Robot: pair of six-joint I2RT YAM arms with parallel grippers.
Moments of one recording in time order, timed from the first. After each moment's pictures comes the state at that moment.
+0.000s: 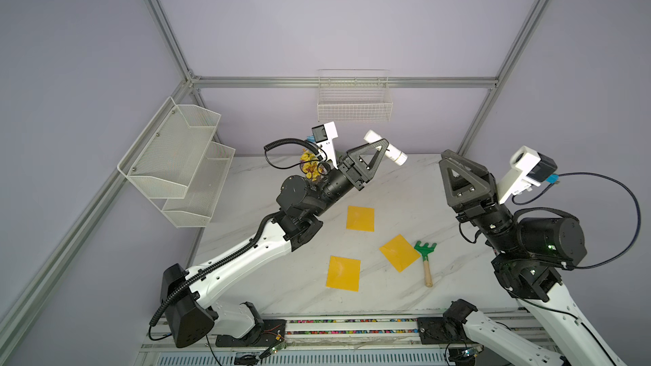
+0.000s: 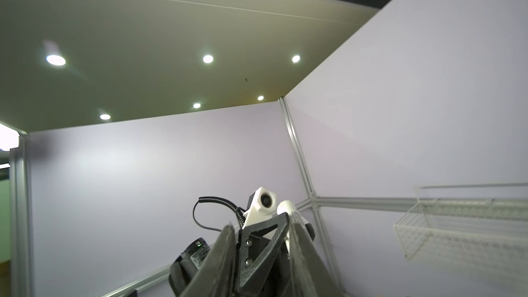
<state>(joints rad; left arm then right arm) -0.88 1.37 1.32 0.69 0.15 -0.94 0.57 0.78 1.13 0.28 -0.24 0.66</state>
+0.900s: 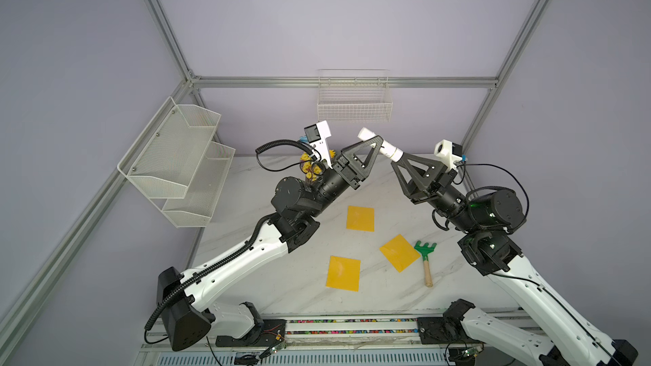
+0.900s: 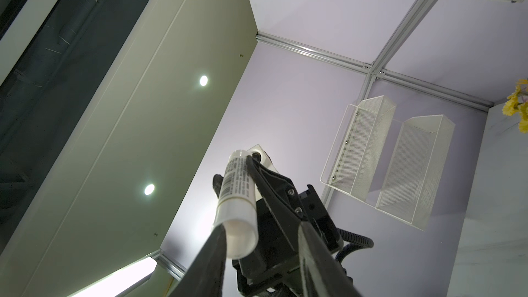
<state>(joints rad) -0.88 1.34 1.31 0.70 0.12 -0.93 0.57 0.94 1.07 0.35 -0.34 1.48</state>
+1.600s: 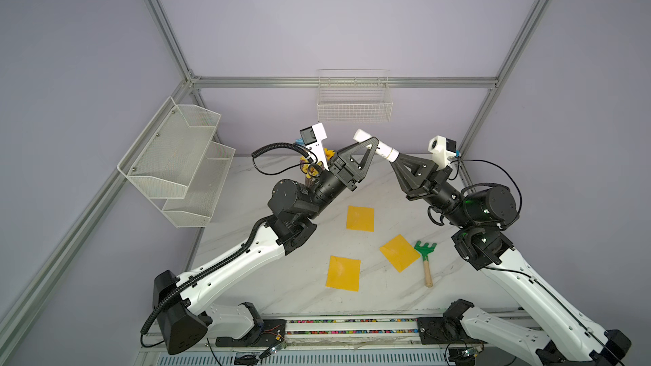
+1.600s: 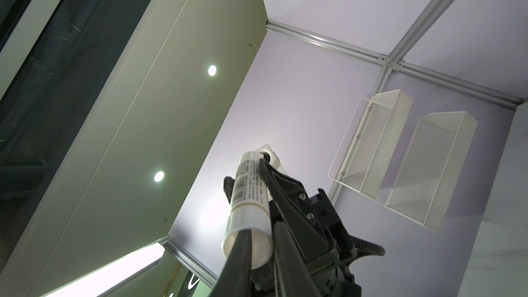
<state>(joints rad) -0.87 1.31 1.28 0.69 0.10 -0.91 0.57 0.98 1.09 0.42 -0.39 1.48</state>
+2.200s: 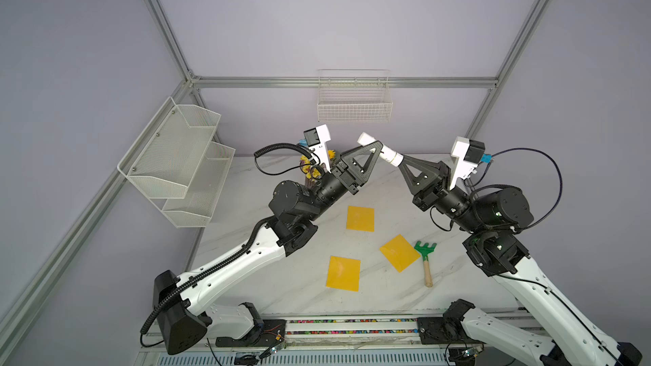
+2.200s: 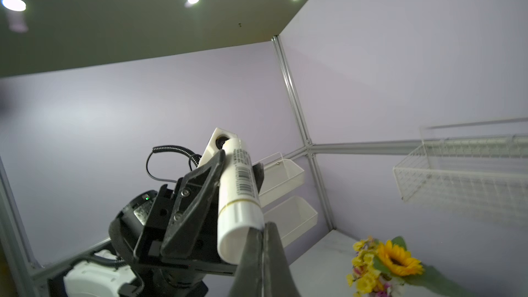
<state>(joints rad) -0.88 1.31 1.28 0.69 0.13 -0.93 0.57 0.92 1.11 0.29 -0.38 0.36</state>
